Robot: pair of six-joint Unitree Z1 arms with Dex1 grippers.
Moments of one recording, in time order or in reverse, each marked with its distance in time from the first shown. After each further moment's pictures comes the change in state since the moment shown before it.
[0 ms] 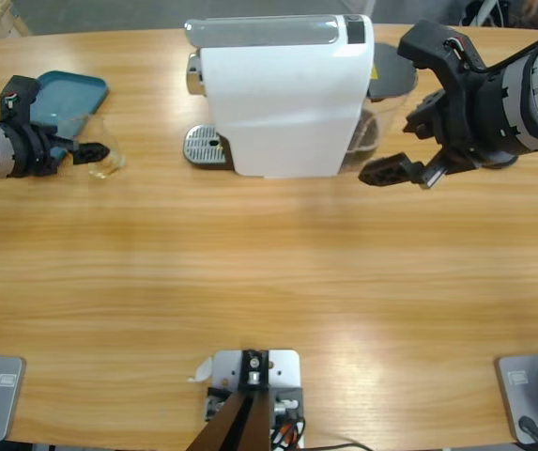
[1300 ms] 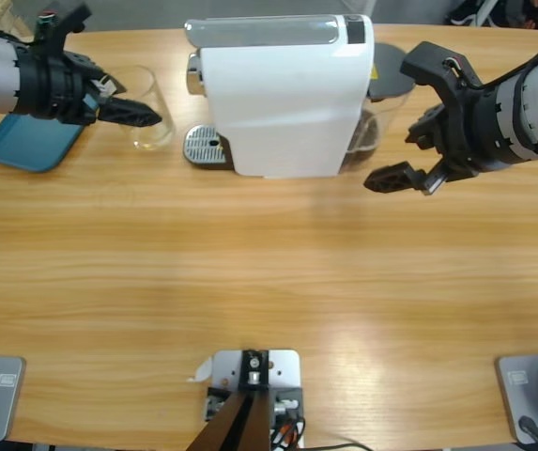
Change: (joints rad) arm 0 -0.071 -0.035 -0.374 0.324 -0.380 0.318; arm 1 -0.047 0.005 0.059 -0.050 0.034 -0.030
